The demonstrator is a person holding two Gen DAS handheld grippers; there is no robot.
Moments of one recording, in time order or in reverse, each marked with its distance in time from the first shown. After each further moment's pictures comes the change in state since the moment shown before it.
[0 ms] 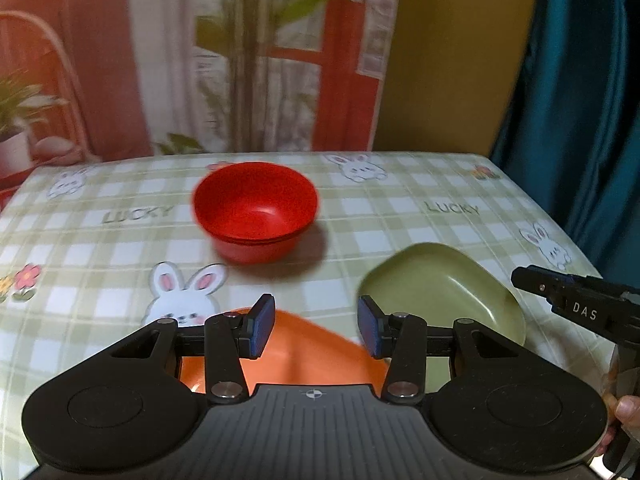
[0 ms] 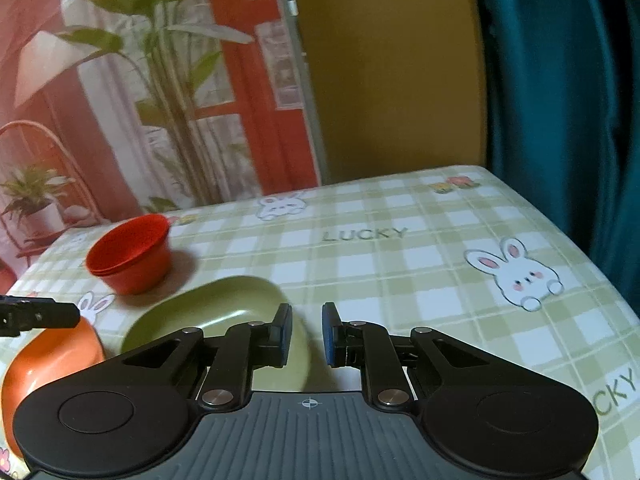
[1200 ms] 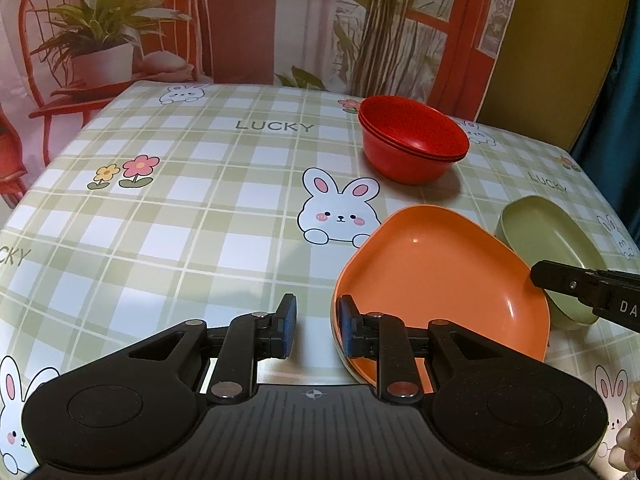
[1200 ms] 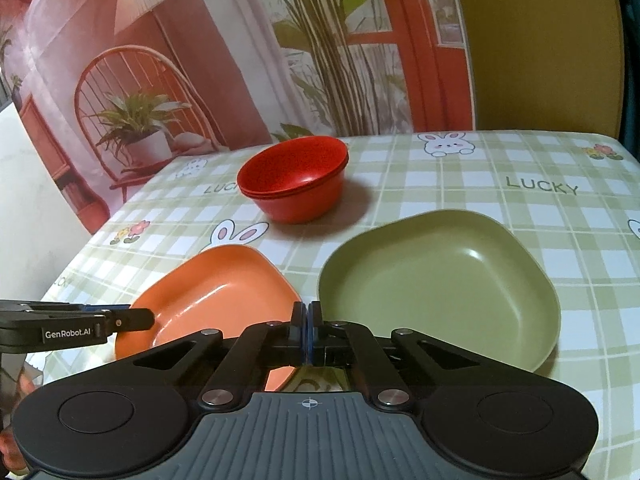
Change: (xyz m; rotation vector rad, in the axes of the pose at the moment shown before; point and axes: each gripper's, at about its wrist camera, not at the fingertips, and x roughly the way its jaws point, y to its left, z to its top) left arm -0.037 0.095 -0.062 -0.185 0.088 0.161; right arm 0.011 0.121 -0.017 -0.120 0.192 0.269
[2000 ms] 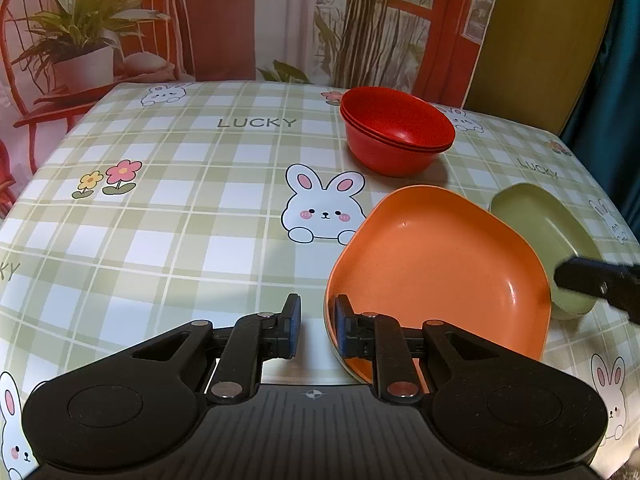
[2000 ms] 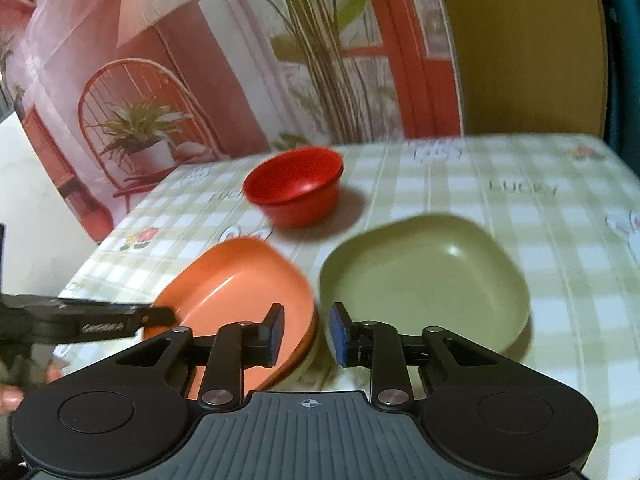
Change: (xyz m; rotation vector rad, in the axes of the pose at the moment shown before) left arm 0.004 -0.009 0.004 0.038 0.030 -0.022; right arm -0.027 0.001 0.003 0.013 -0.021 -0.017
